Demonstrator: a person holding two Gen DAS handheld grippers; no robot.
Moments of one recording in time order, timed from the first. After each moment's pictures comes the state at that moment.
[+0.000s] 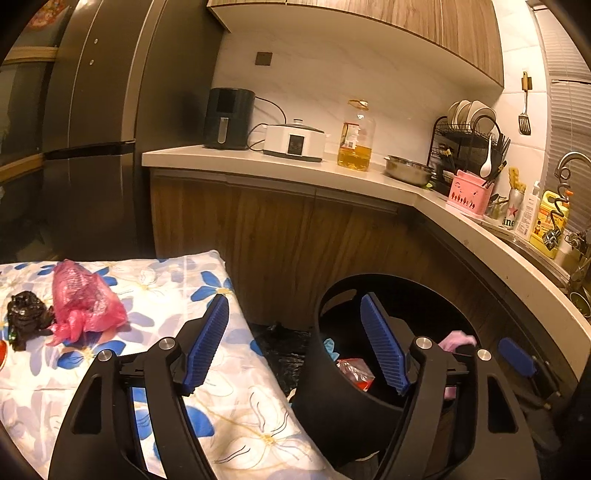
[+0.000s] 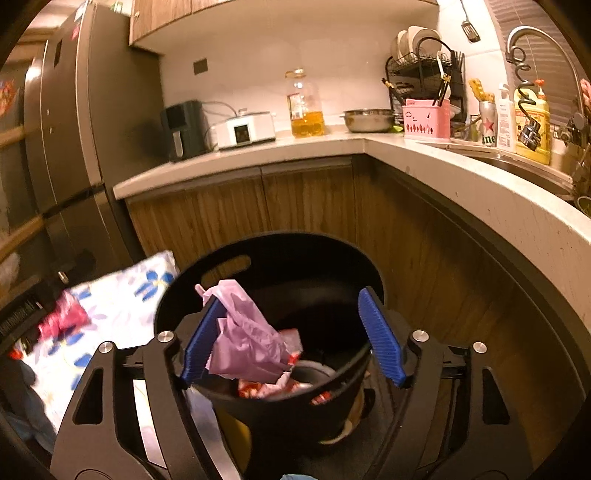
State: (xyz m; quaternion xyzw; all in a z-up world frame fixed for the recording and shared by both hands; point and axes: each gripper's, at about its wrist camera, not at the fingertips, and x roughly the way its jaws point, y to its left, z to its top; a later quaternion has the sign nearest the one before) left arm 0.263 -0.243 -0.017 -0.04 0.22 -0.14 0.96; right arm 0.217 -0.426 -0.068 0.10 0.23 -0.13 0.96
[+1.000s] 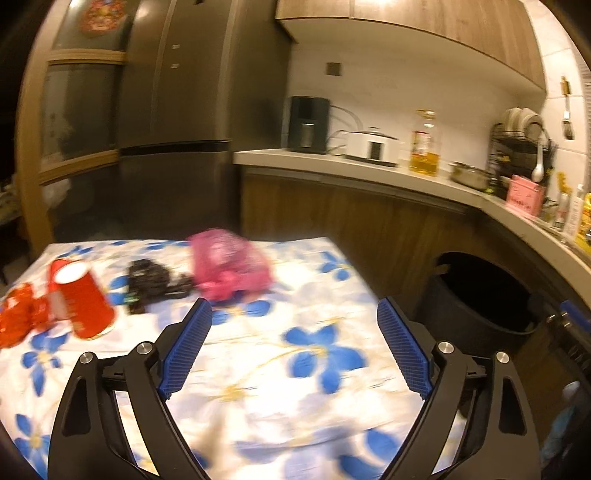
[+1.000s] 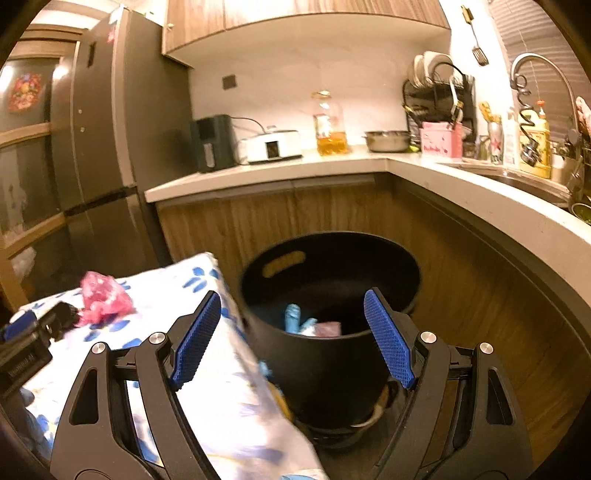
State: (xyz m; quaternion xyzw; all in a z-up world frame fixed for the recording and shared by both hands) left arm 0.191 -0.110 -0.032 -0.03 0.22 -0.01 0.98; right arm 0.167 -0.342 -0.051 0.09 0.18 -0.09 0.98
